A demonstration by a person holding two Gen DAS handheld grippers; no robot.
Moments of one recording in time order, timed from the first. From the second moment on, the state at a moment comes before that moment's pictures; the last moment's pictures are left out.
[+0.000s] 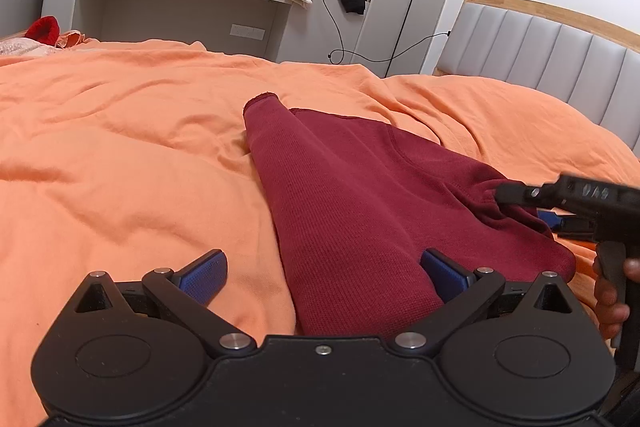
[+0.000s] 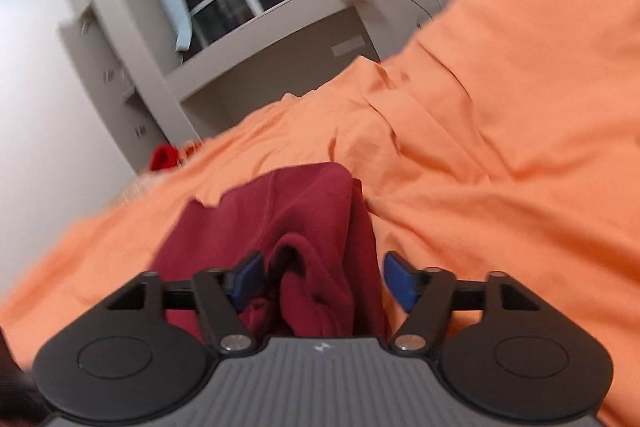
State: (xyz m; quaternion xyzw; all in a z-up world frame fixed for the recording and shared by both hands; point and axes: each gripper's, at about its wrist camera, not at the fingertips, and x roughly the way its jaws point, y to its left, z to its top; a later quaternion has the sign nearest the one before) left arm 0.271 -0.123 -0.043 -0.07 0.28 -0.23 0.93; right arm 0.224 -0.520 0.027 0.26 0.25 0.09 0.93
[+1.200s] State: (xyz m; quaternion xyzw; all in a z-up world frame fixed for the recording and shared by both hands) left arm 0.271 -0.104 -0.015 -0.11 0.26 -0.27 0.92; right arm 0.253 -0.508 -0.014 0.29 0.28 0.07 0.91
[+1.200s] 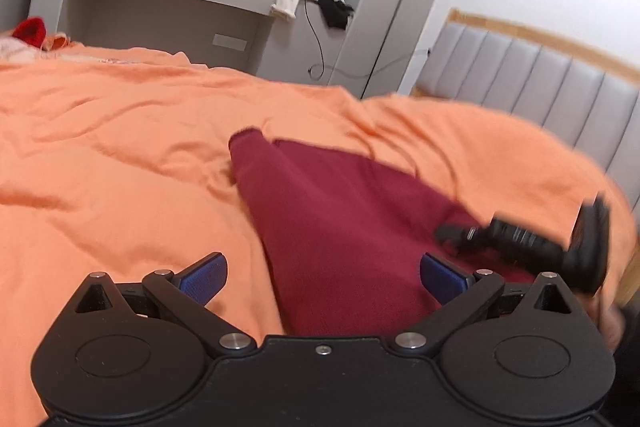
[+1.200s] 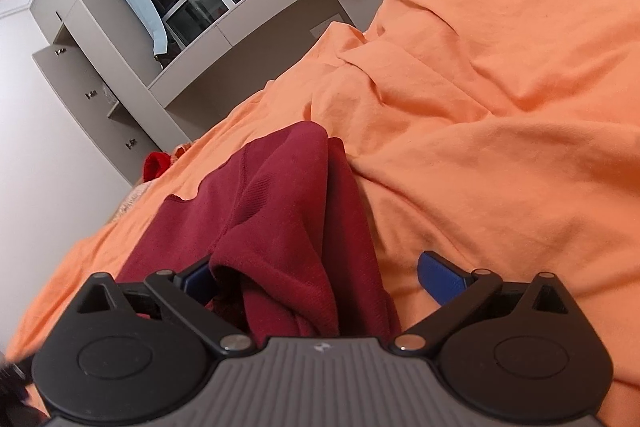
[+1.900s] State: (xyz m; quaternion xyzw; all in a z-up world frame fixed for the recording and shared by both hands) left arm 0.329 -0.116 -0.044 -0.12 0.32 -0.27 0.90; right arm 0.252 -0.562 -0.024 0.53 0.26 0.14 0.80
